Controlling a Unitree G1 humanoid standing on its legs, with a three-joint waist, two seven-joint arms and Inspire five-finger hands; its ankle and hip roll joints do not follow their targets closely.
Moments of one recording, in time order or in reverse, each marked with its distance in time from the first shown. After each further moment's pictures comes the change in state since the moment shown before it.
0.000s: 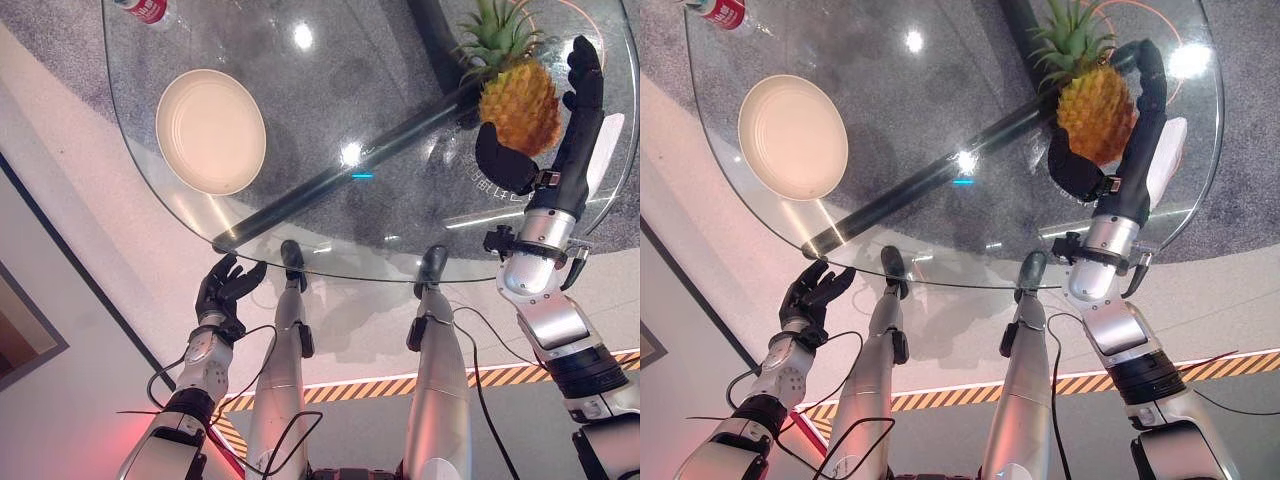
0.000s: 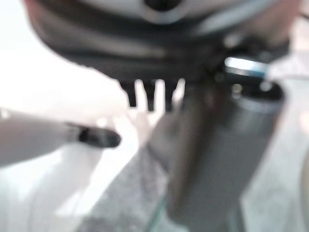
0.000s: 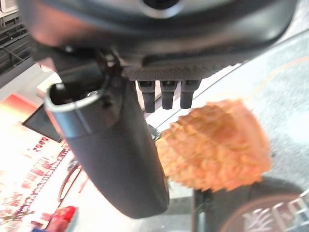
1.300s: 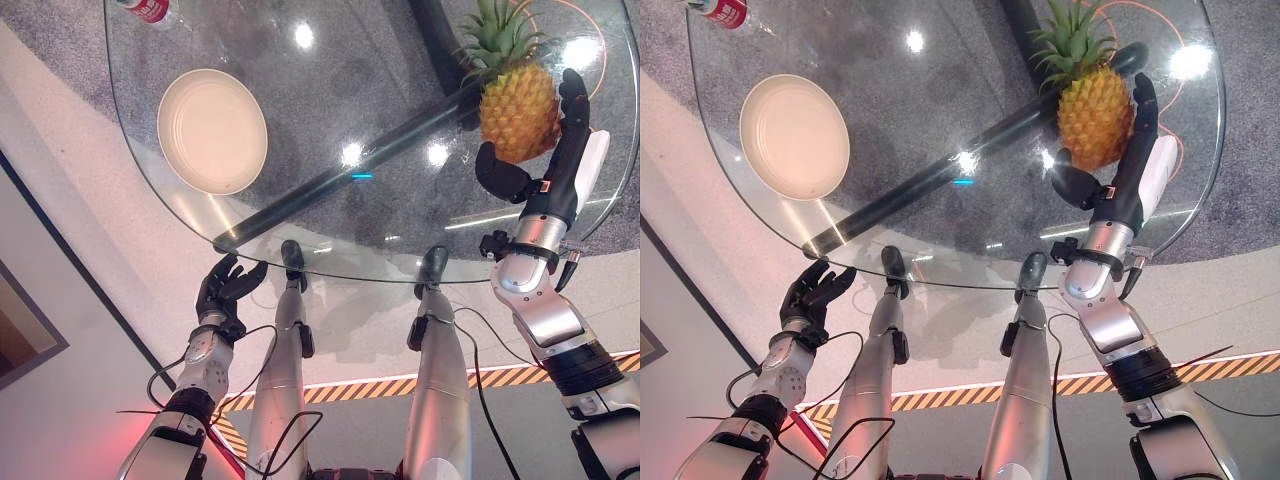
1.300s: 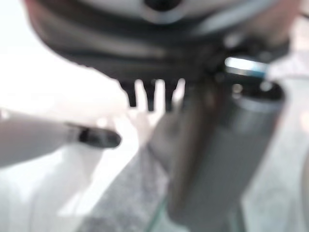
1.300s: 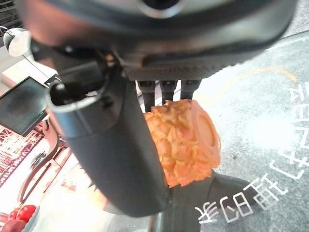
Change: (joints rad) left arm -0.001 0.001 -0.005 -0.002 0.005 0.002 0.000; right arm -0.025 -0.001 0.042 0.049 0.070 0.081 -0.013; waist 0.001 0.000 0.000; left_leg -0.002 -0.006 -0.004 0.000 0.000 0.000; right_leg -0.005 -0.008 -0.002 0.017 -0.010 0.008
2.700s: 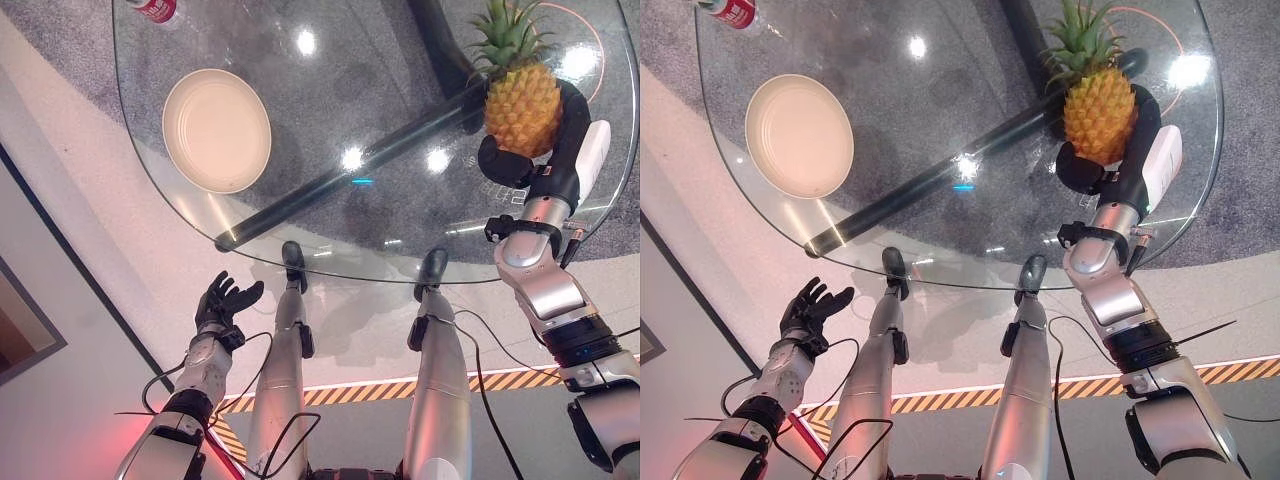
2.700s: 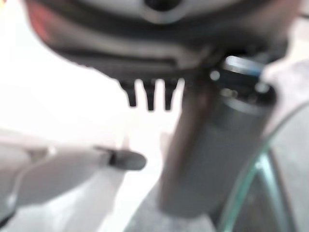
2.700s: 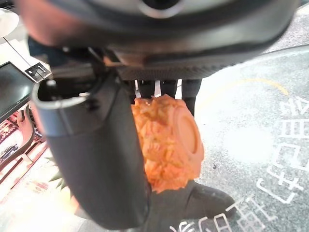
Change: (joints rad) left arm -0.007 0.008 -0.013 0.055 0.021 0.084 0.085; right arm -0.137 -0.005 0.020 0.144 0.037 0.134 0.021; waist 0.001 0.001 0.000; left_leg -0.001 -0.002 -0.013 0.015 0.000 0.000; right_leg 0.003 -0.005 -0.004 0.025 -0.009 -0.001
